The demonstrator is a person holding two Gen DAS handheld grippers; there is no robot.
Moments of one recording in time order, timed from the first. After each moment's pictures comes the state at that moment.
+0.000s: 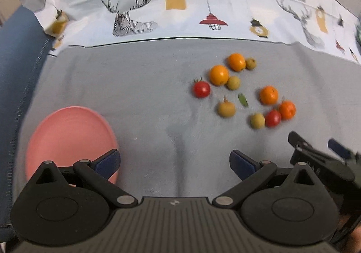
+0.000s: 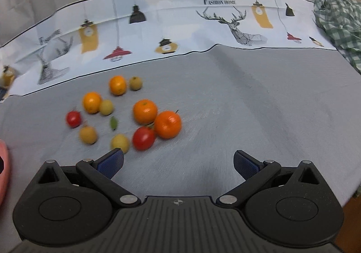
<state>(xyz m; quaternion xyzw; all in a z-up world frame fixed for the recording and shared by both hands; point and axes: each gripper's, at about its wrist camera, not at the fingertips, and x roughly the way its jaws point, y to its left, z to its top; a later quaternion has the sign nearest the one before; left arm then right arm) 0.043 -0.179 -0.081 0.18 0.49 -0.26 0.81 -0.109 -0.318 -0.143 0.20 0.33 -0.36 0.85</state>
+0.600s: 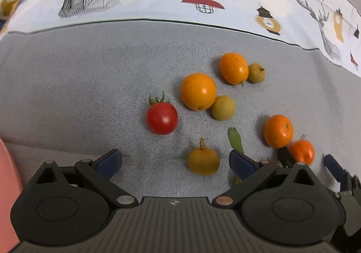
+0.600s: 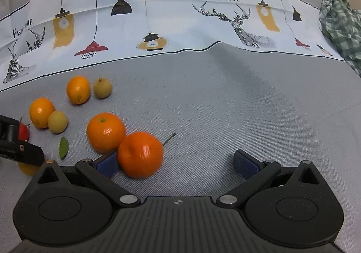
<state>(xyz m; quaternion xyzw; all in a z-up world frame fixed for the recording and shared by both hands) 0.108 -0.275 -0.177 0.14 0.54 -0.27 0.78 -0.054 -0.377 -0.203 0.16 0.33 -0.38 0.85</state>
